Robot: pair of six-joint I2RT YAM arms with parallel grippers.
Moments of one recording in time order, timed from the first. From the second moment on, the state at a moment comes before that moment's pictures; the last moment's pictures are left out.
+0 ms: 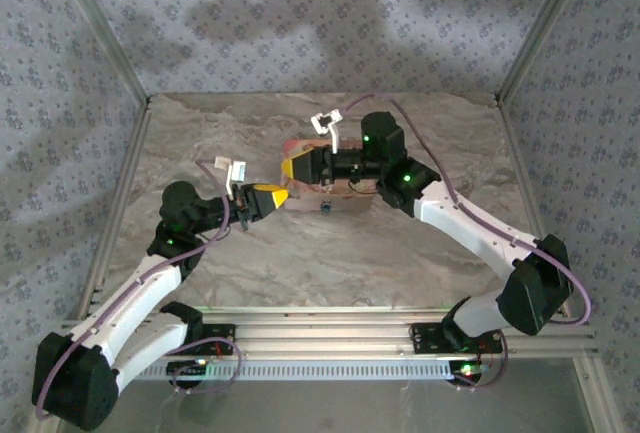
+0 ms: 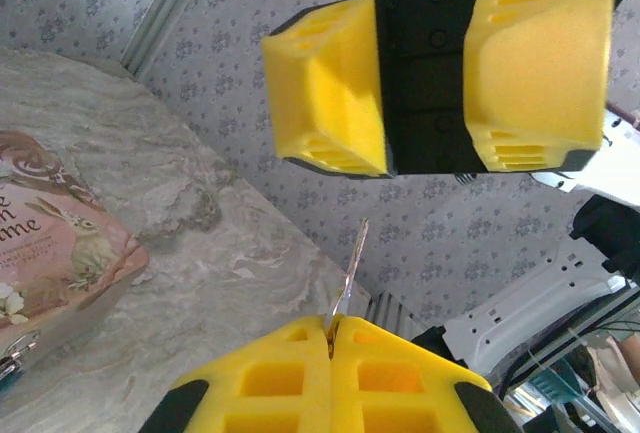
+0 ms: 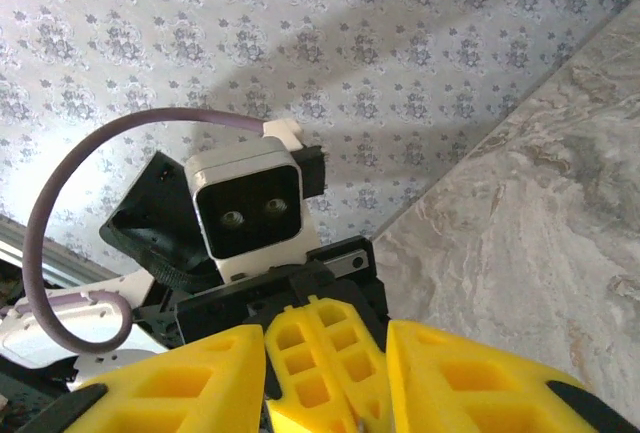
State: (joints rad) left arm -0.40 0.88 0.52 0.44 0.86 -0.73; right arm 0.71 1.42 1.22 0.06 -0.76 0.65
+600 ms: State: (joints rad) left arm -0.40 0.87 0.52 0.44 0.84 -0.73; right arm 0.75 1.42 1.21 -0.02 -0.70 0.60
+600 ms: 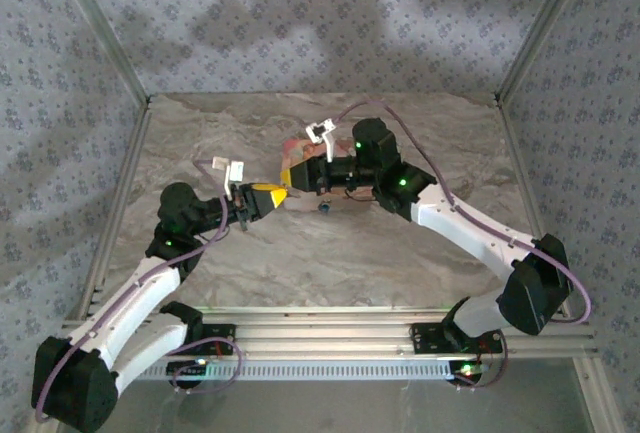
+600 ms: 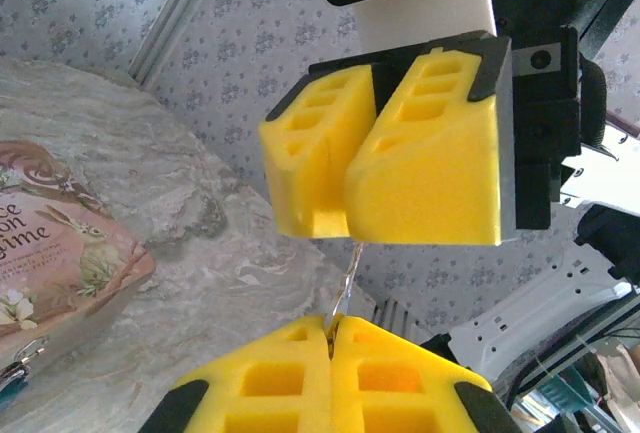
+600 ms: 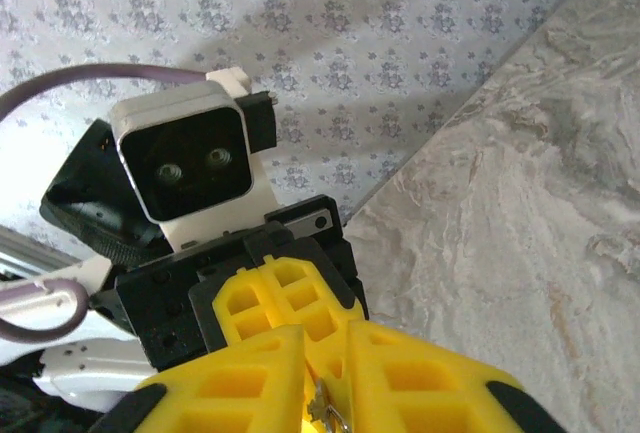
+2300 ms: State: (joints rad) left arm -0.39 0.86 0.51 0.44 0.94 -0.71; right arm 0.75 1.43 1.28 -0.23 -0.79 0.35
